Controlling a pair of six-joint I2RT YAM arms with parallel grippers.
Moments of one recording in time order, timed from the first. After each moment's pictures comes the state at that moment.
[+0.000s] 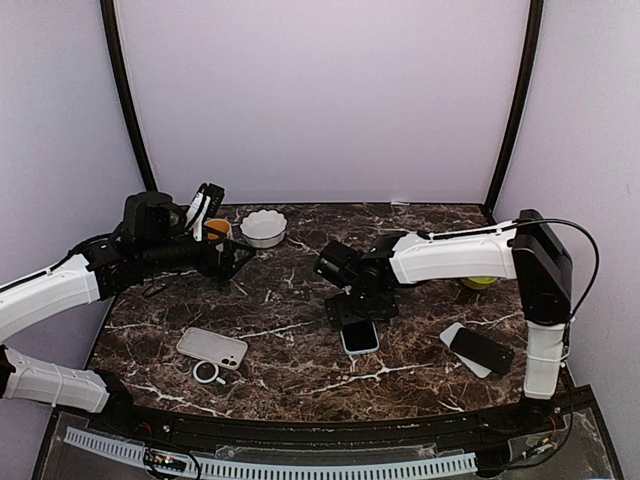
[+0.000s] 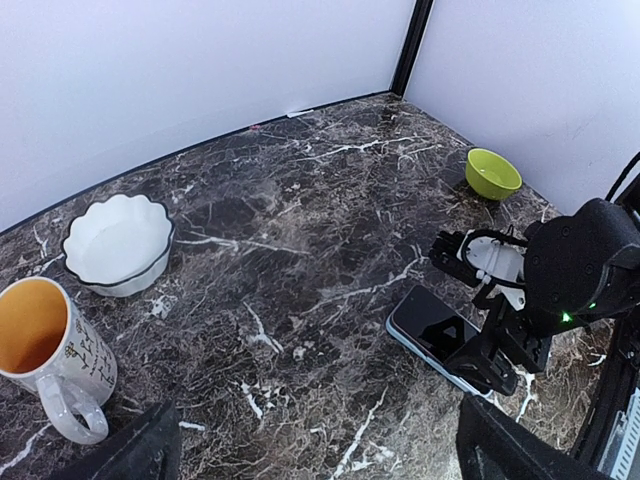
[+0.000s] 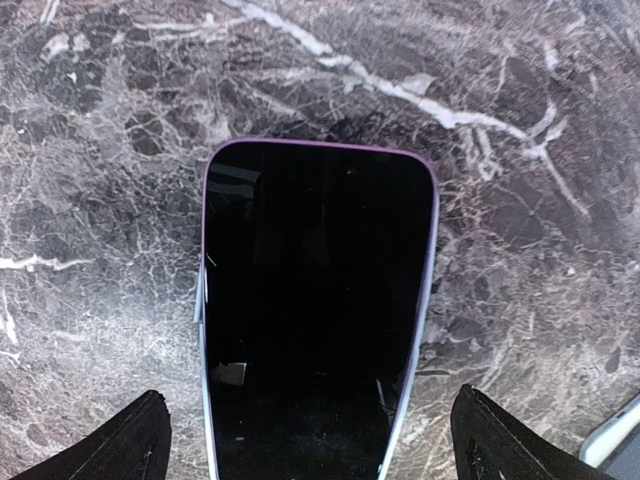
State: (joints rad) left arm -0.58 1.09 0.83 -0.16 0.17 -0.12; right arm 1.01 1.98 1.46 -0.83 0.27 0.72
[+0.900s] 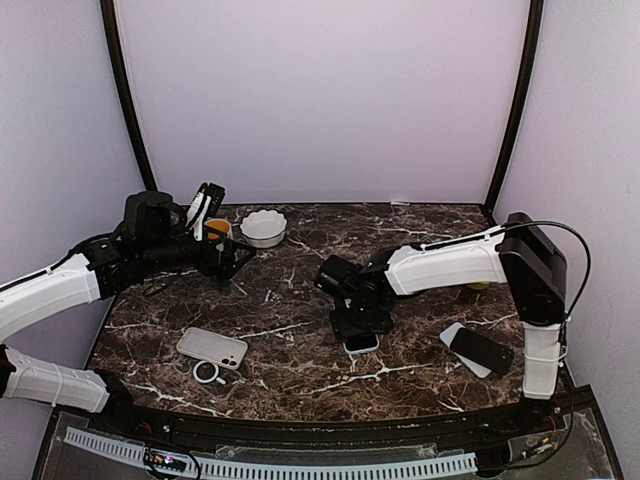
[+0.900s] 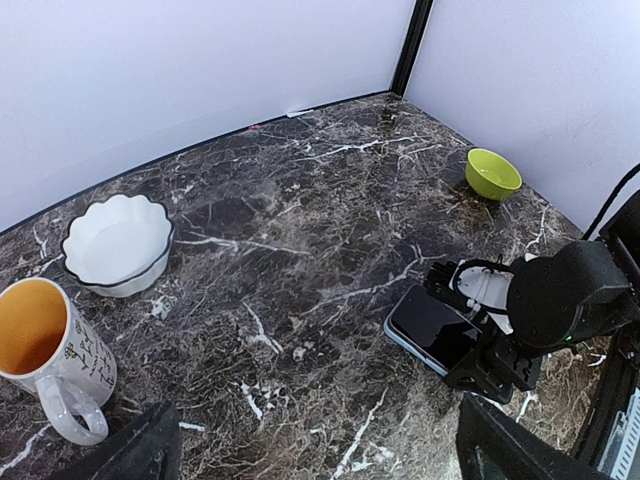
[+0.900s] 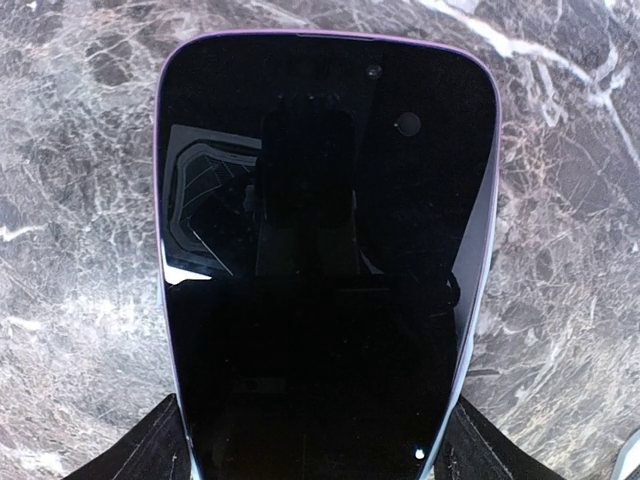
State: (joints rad) left arm -0.58 1.10 0.84 -0.16 0.17 -0.12; right arm 1.02 2.01 1.39 -0.77 0.21 0.73
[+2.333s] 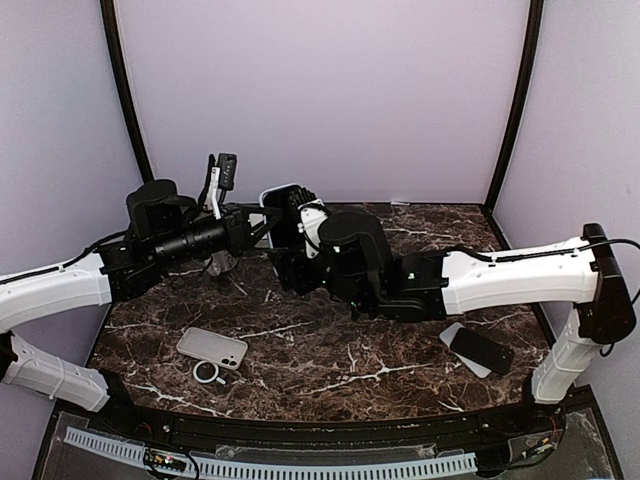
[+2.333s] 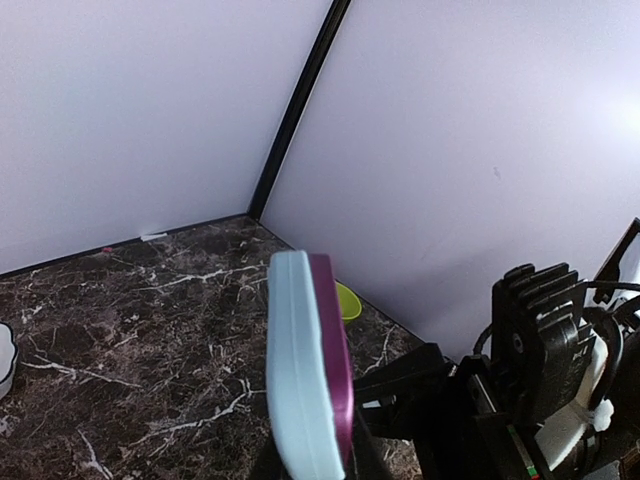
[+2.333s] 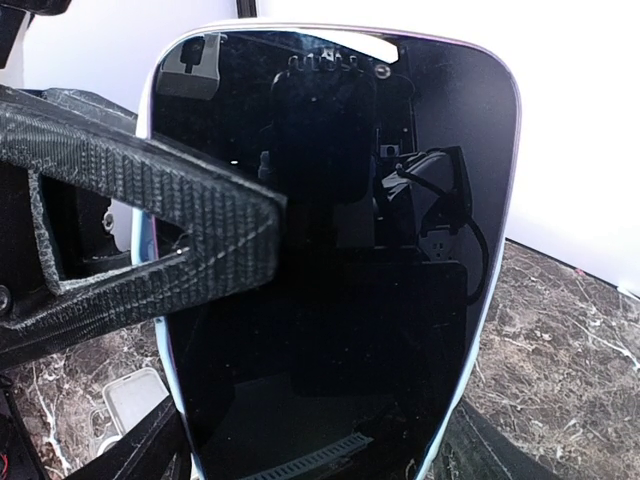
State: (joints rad) left arm -0.78 1.17 0.88 0.25 0.23 -0.39; right arm 1.26 1.68 1.31 0.07 0.56 0.20
